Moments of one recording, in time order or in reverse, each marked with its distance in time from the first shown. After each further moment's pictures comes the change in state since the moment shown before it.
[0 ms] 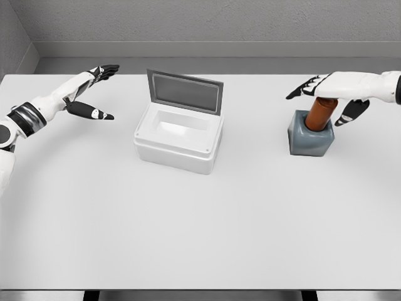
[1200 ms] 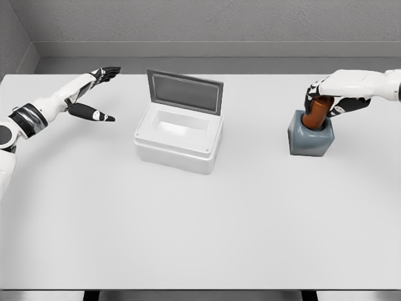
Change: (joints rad) left arm 0.002 -0.002 -0.006 0.002 -0.004 0.000 0.000; right arm 0.000 -0.001 -0.005 0.009 0.003 0.007 -0.004
